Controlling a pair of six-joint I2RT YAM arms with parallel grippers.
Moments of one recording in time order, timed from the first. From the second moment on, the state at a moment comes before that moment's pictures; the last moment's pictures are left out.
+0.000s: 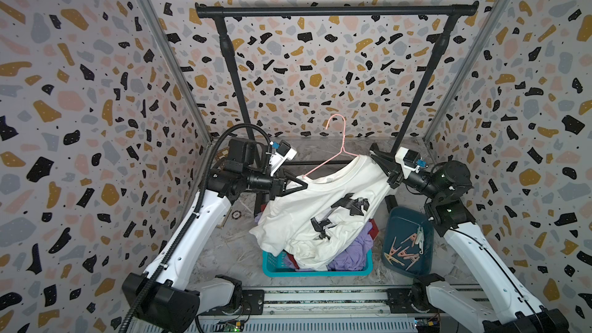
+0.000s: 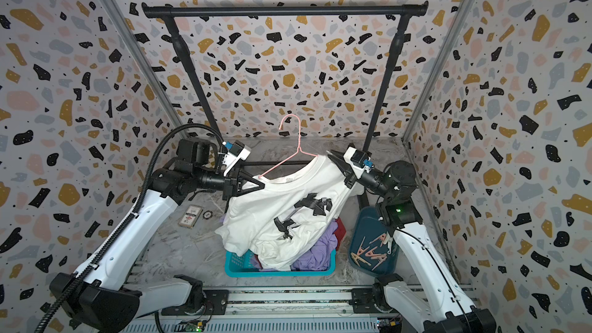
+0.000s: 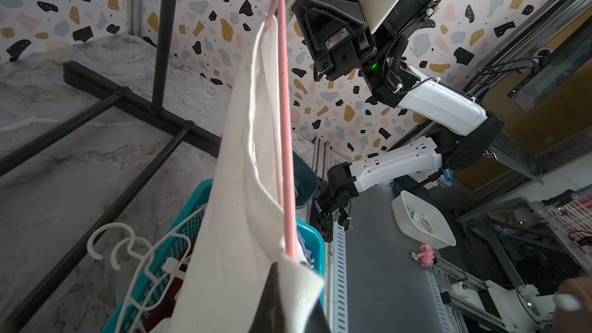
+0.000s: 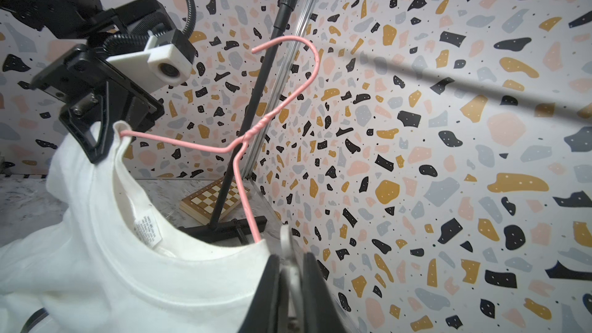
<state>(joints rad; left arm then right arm) -0.31 1.25 1.32 -0.75 1.19 0.13 0.25 0.98 0.91 0.30 -0.80 -0.28</state>
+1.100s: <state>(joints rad) -0.27 1.24 1.31 -0.64 1.33 -0.01 0.20 0.89 0.83 0.40 -0.79 -0.24</state>
